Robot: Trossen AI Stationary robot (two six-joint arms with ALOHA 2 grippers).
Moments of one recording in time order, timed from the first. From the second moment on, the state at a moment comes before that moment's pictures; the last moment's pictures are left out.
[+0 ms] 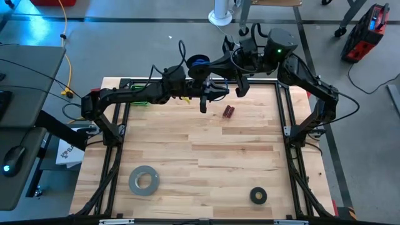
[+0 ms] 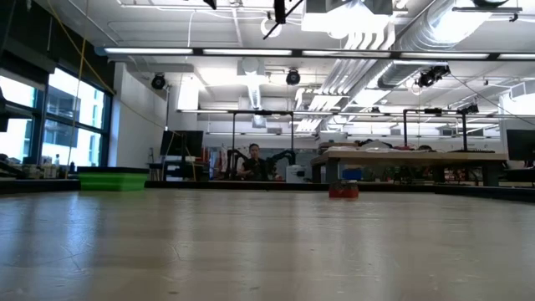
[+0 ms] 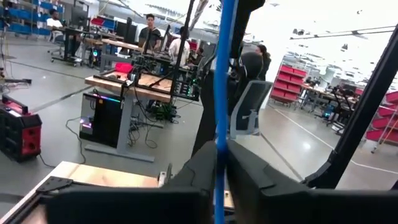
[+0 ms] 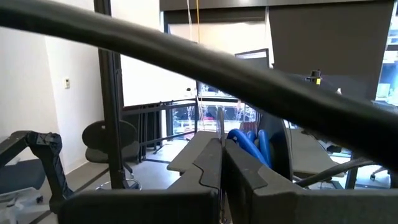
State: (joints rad) left arm 0.25 1.67 1.44 0.35 0.30 -0.27; right arm -0.25 1.60 2.06 -0.27 -0.48 0.05
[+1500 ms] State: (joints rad) left arm 0.23 1.16 1.44 -0.50 0.33 -0.45; right arm -0.29 1.50 2.06 -0.57 -0.39 -0.03
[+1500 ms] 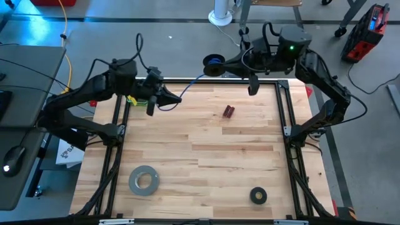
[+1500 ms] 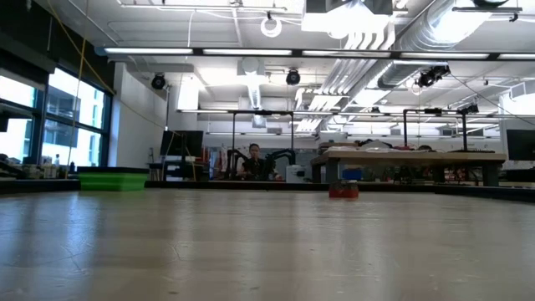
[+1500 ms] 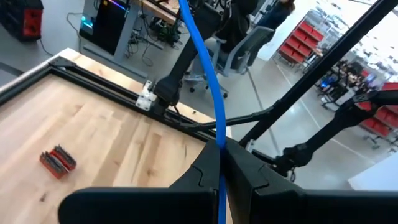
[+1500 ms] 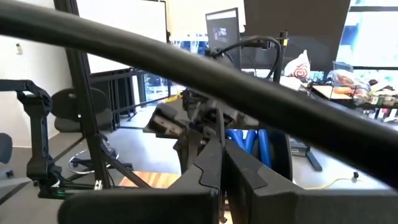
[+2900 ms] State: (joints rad) left arm 0.25 1.30 1.88 -0.71 0.50 -0.60; right arm -0.17 1.56 2.06 -0.90 -0.42 0.02
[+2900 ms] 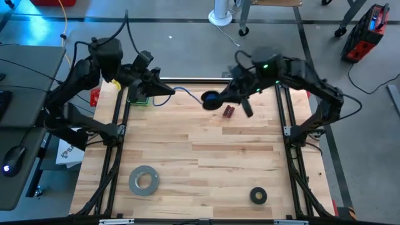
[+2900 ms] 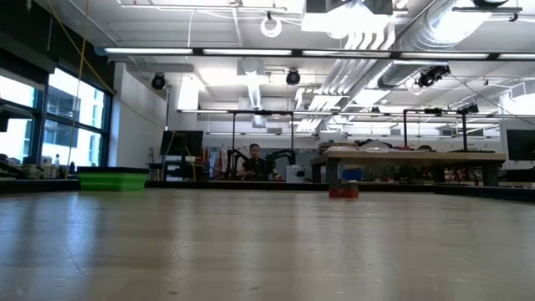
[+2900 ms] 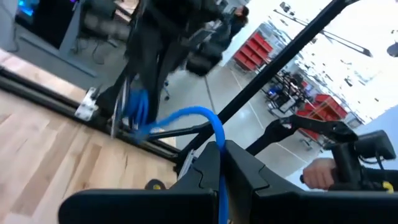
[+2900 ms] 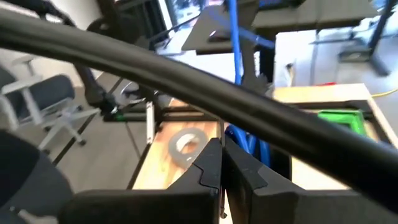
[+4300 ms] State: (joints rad) left arm 0.39 1.56 2.16 -0.71 0.67 -0.40; right arm -0.07 1.77 2.06 -0.07 -0.65 0.19
